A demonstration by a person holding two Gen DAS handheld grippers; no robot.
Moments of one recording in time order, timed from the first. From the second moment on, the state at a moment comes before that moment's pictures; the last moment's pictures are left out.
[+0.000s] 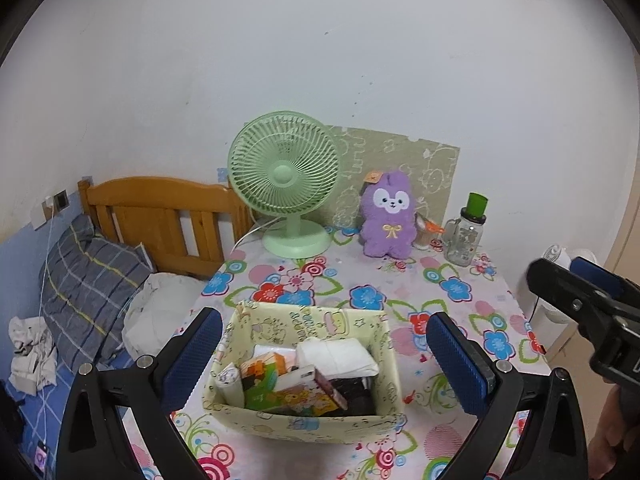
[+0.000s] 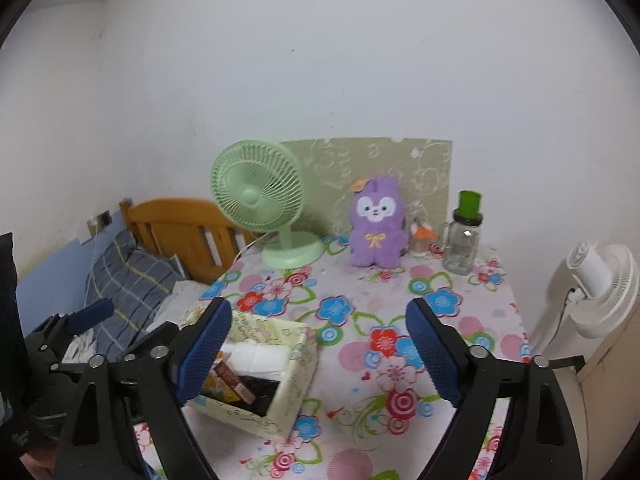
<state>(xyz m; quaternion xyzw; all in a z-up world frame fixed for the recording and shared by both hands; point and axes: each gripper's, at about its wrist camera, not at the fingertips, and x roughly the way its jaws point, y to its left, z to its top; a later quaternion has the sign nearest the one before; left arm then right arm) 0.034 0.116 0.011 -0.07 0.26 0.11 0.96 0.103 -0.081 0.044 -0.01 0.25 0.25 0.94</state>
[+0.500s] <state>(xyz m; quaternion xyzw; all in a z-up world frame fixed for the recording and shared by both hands) 0.034 0.080 0.019 -0.05 0.25 0.08 0.96 0.098 -0.129 0.034 0.00 0.26 0.22 0.94</state>
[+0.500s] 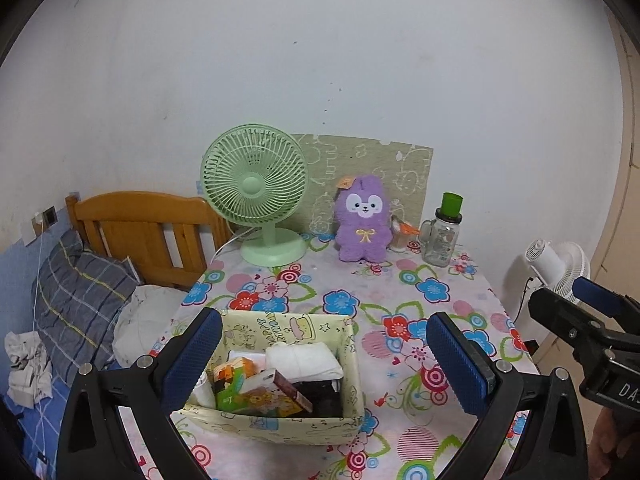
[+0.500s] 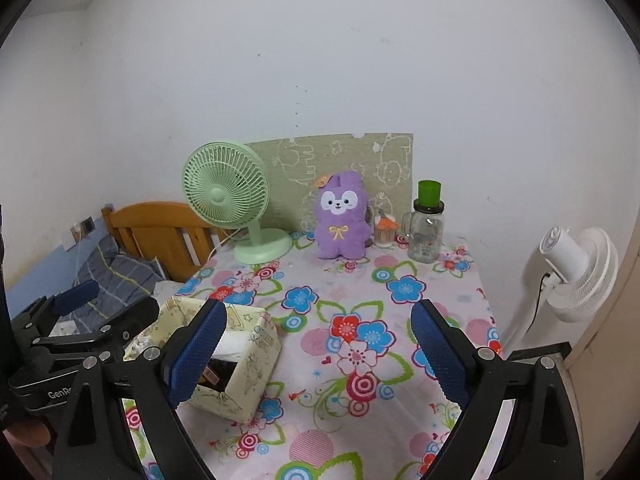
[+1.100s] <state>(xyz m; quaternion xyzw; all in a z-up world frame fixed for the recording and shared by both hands) 0.035 0.072 0.020 -0.05 0.25 0.07 0.97 0.096 -0.128 0.031 0.00 0.26 0.23 0.94</state>
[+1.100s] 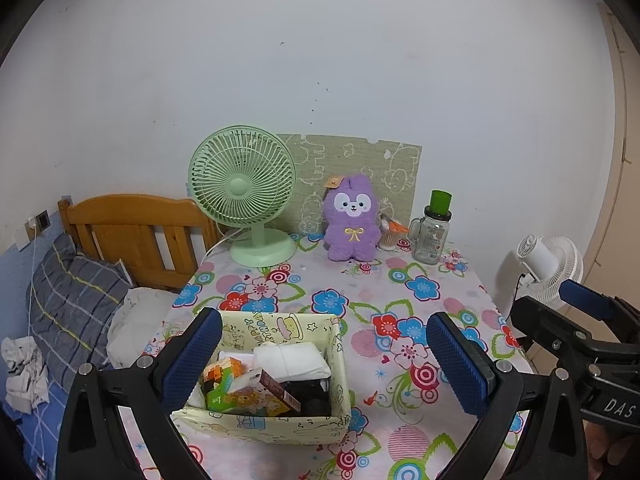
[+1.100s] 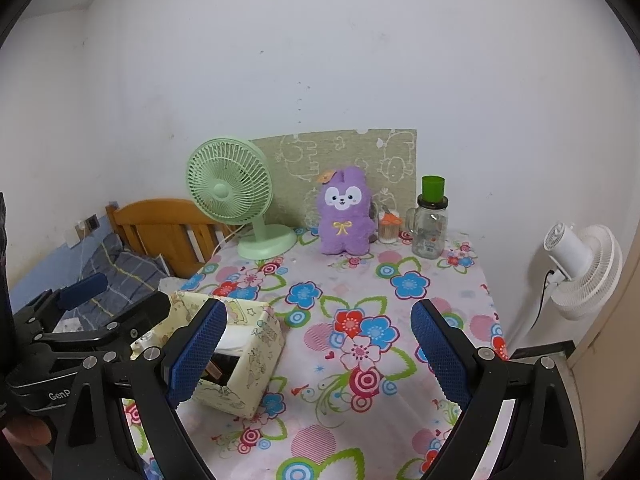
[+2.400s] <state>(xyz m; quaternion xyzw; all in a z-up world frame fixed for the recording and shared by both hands) 0.030 0.075 0.024 -0.05 0.24 0.07 0.97 0.090 -0.122 0.029 -0.01 0.26 0.24 0.93</state>
